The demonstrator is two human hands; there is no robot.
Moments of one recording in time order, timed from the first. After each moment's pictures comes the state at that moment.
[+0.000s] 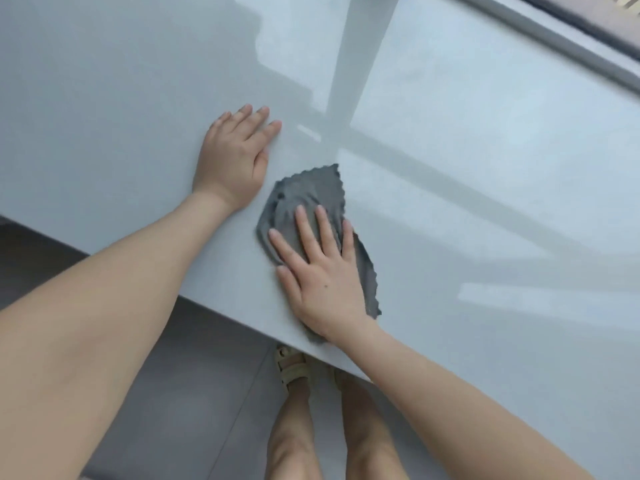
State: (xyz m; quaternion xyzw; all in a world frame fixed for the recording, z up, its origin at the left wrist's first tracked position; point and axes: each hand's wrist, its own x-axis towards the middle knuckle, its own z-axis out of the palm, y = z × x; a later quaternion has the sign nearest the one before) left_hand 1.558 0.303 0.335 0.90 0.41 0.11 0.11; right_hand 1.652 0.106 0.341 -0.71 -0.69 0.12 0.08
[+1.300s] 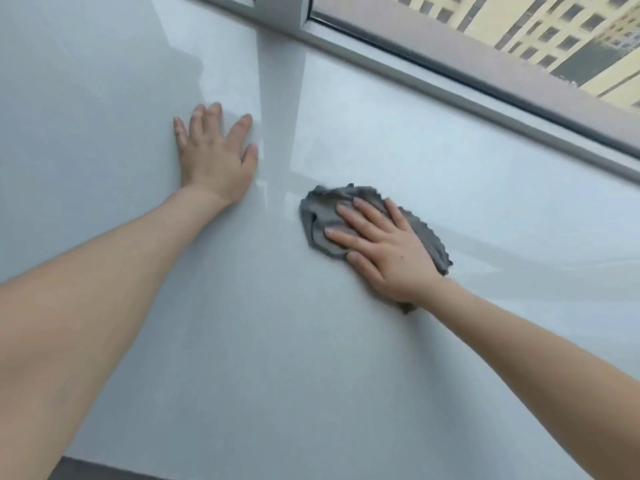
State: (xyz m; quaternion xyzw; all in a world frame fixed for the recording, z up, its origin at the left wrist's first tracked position) left_hand 1.714 0.377 0.338 0.86 0.50 0.05 0.11; right_hand 1.898 0.152 0.340 -0.67 -0.74 0.10 0.00
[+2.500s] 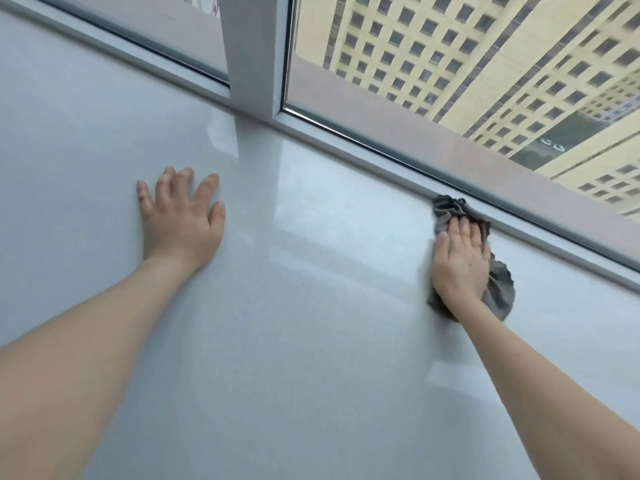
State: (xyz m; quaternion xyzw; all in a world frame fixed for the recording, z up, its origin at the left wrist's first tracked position) left_hand 1.747 0.389 0.332 0.82 0.56 0.08 0.08; right_hand 2.065 0.193 0.340 -0.94 -0.35 0.06 0.04
